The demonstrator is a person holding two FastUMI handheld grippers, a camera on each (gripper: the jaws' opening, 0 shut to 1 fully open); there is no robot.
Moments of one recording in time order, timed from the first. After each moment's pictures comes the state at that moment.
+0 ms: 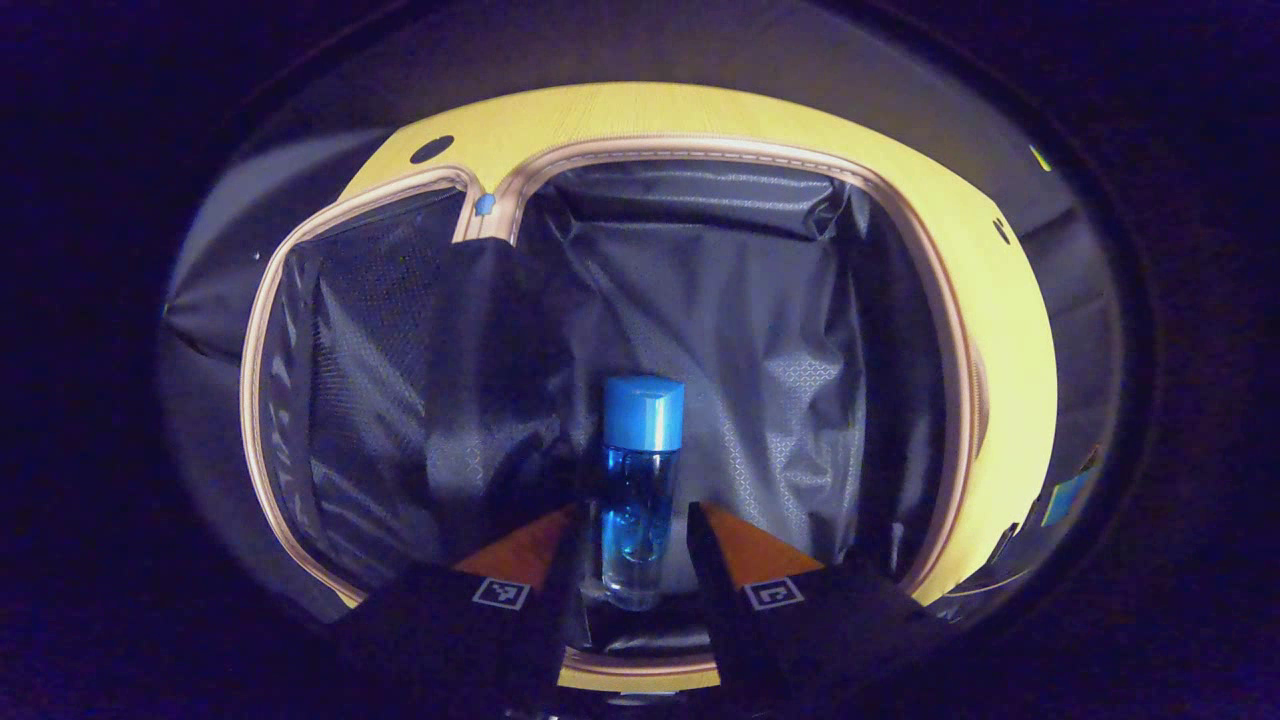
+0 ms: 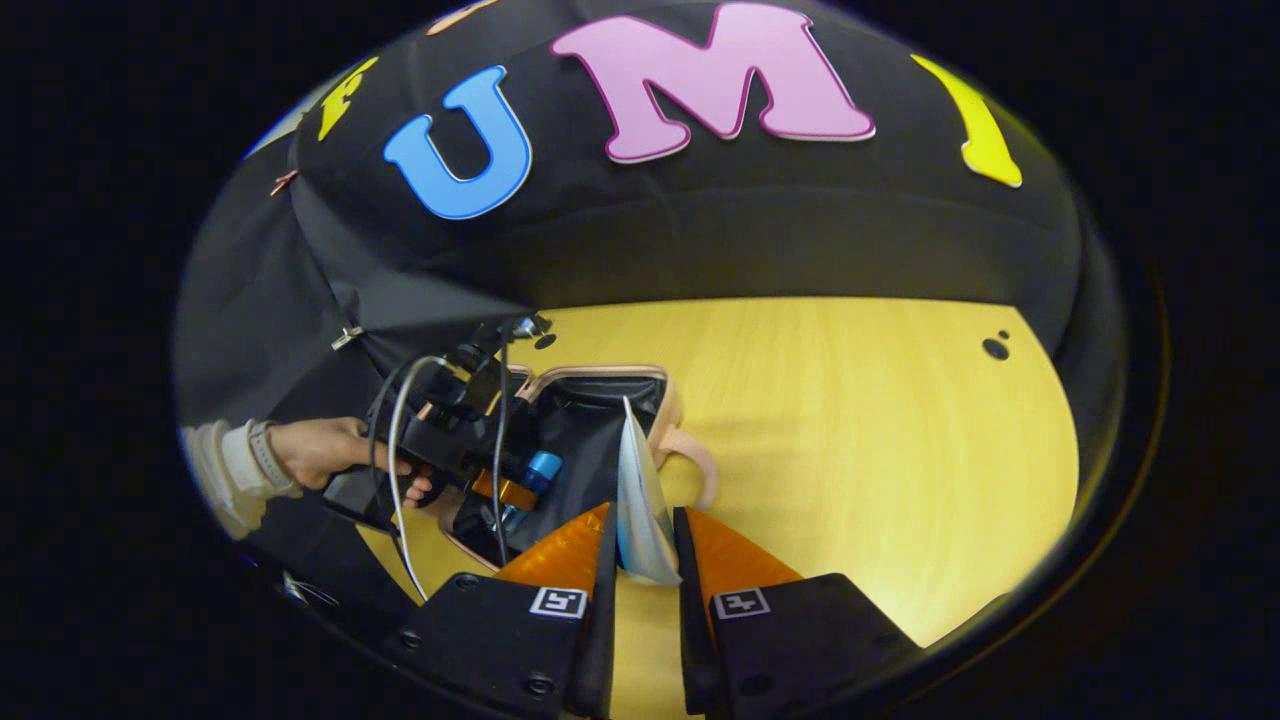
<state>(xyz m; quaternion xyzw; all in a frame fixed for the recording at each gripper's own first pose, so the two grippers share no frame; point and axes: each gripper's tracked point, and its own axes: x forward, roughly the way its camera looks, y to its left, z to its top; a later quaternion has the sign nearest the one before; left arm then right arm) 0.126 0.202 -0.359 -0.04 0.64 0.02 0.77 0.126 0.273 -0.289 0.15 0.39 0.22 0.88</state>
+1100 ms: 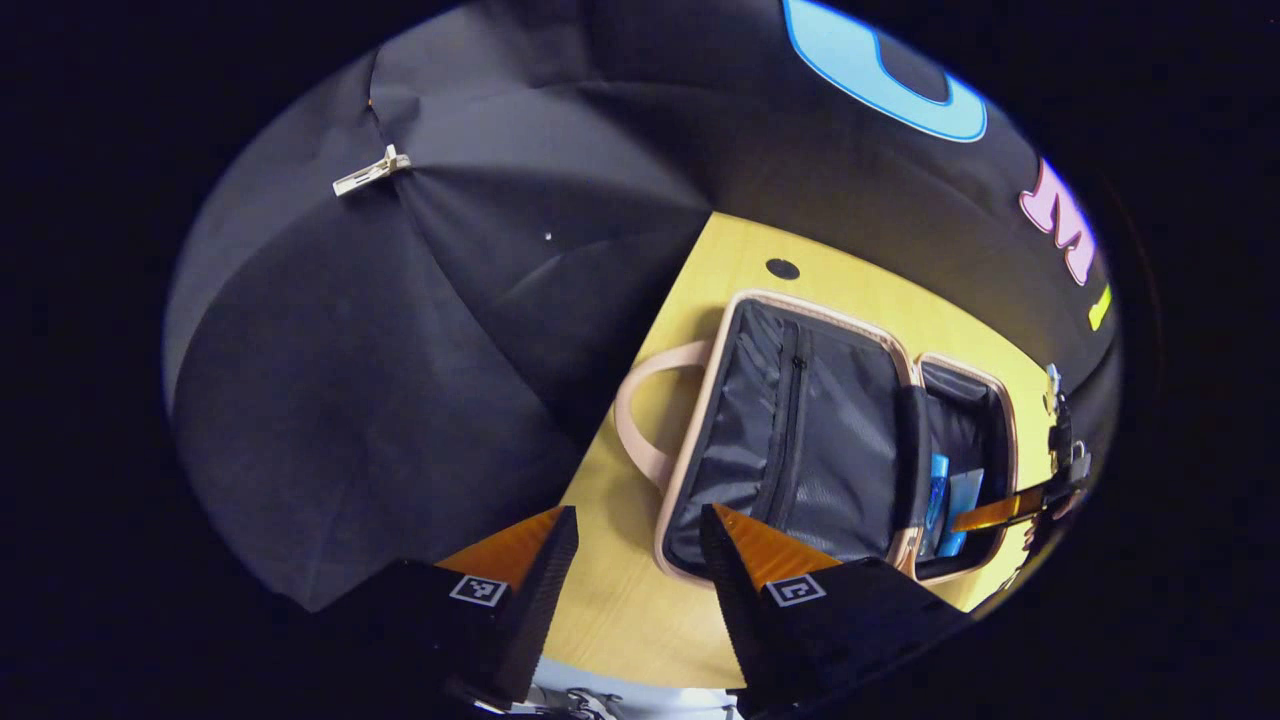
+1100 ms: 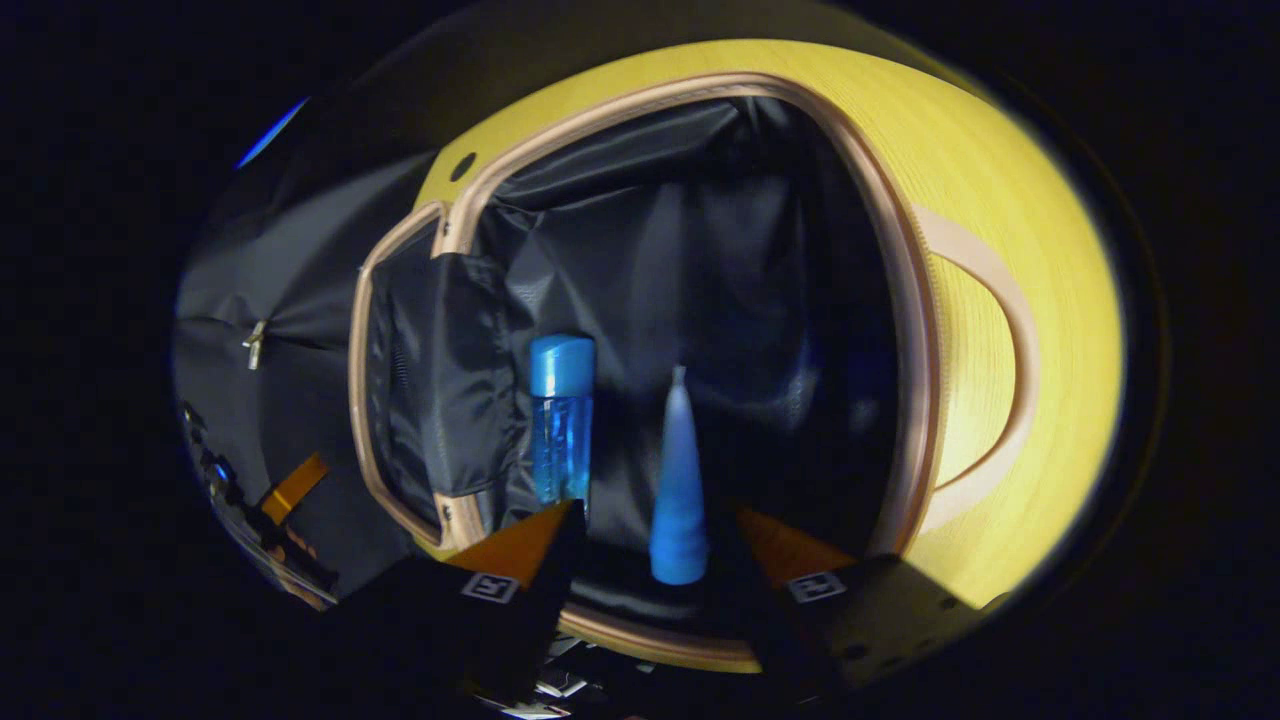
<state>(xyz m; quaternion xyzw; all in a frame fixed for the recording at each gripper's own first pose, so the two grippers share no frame) 0.027 0.519 -0.256 -0.11 0.47 0.22 0.85 0.103 0.437 -0.399 0.20 0.68 0.15 0.69</state>
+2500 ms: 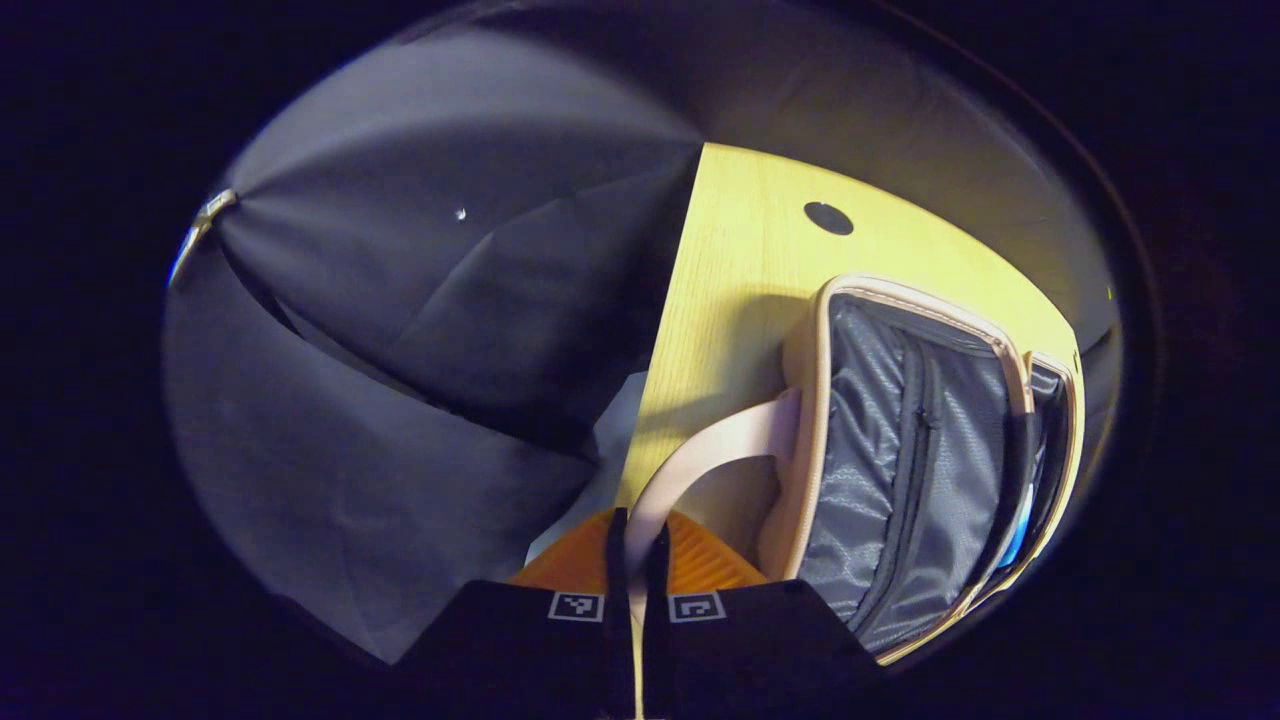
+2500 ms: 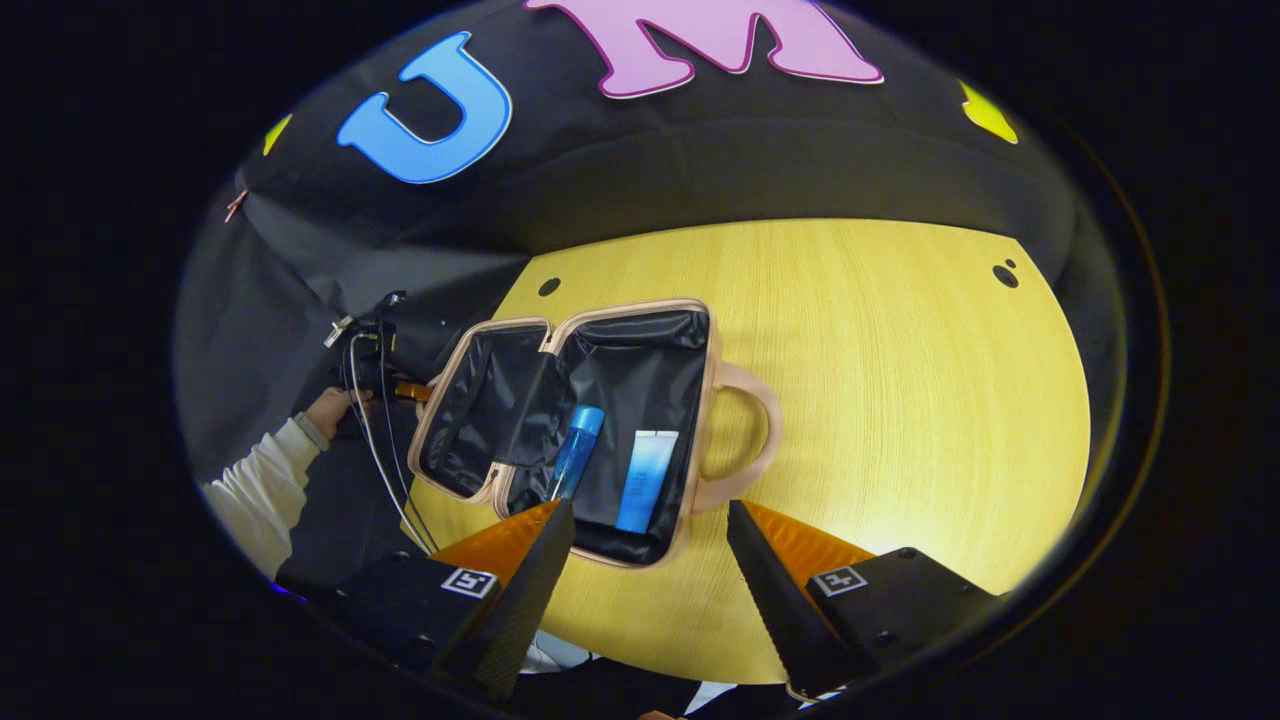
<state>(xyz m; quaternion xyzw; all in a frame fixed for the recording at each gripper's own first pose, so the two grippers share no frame) 0.134 0.576 -0.352 -0.05 0.56 0.14 0.81 0.091 0.312 -0.267 0.16 0.48 0.19 0.84</state>
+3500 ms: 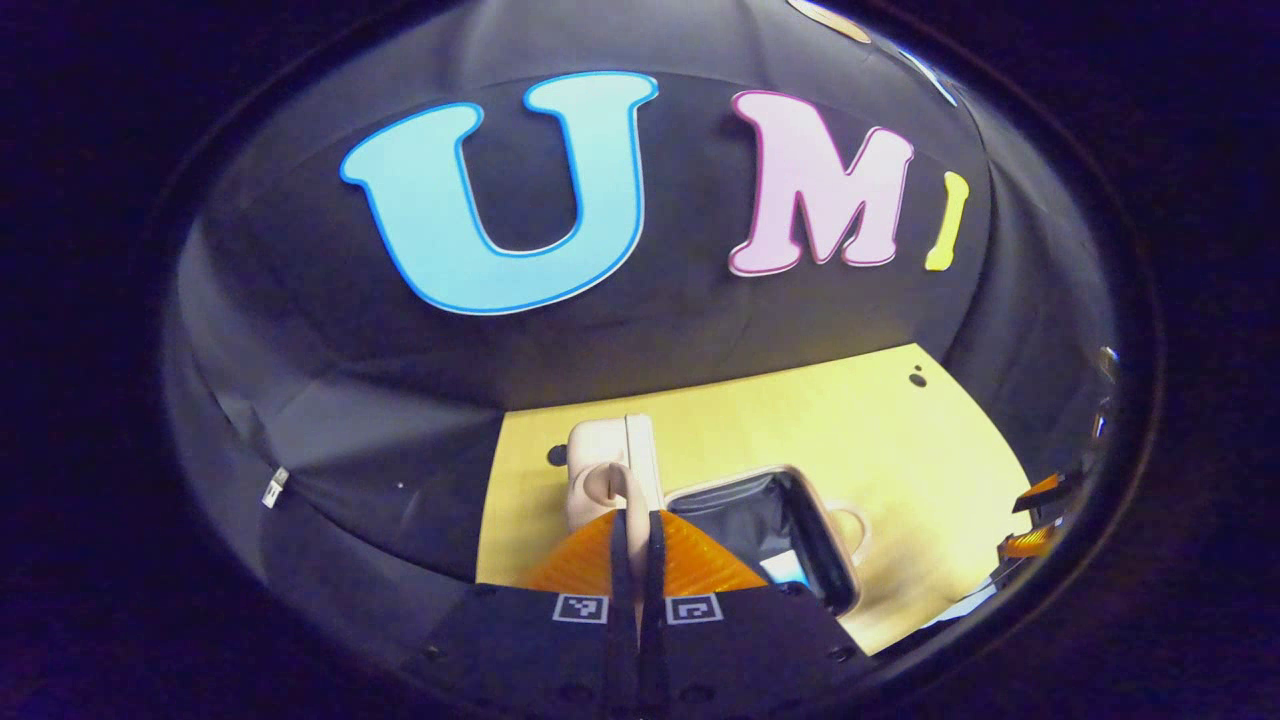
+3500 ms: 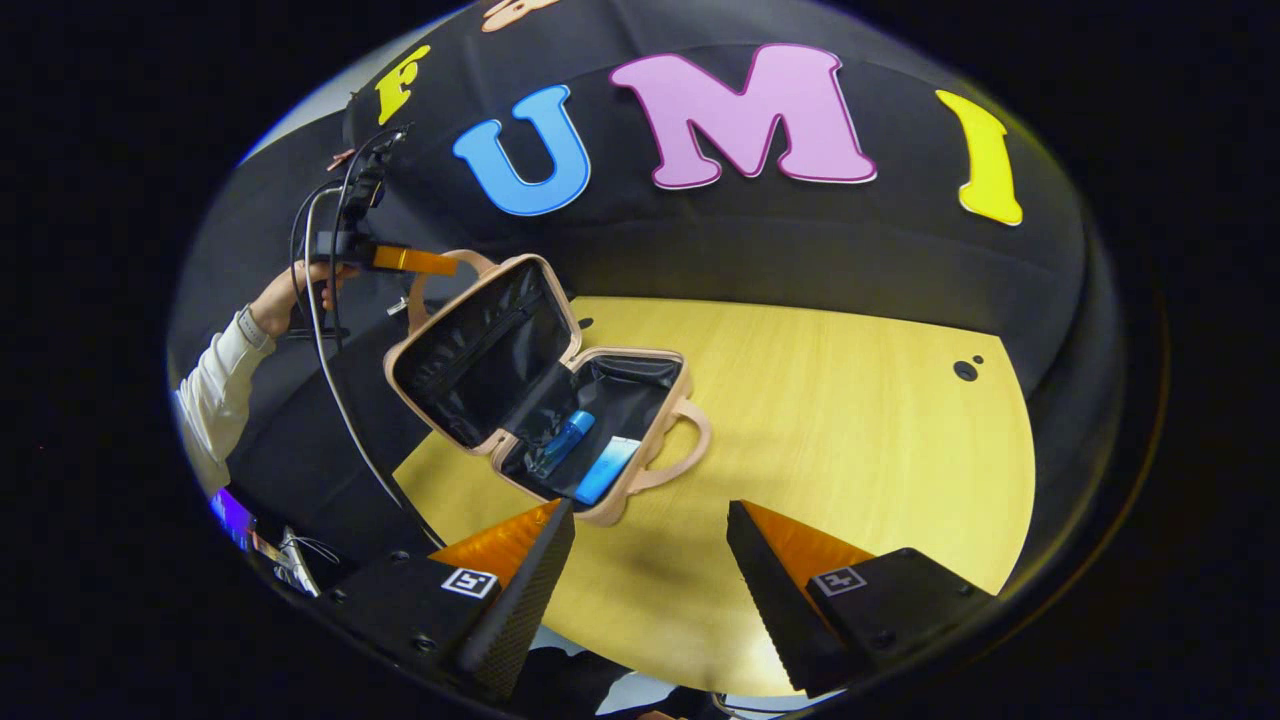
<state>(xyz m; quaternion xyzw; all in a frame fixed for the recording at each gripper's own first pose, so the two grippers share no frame) 0.163 0.255 -0.077 0.04 0.32 -0.02 0.95 0.026 0.182 -0.206 0.09 0.36 0.26 0.89</state>
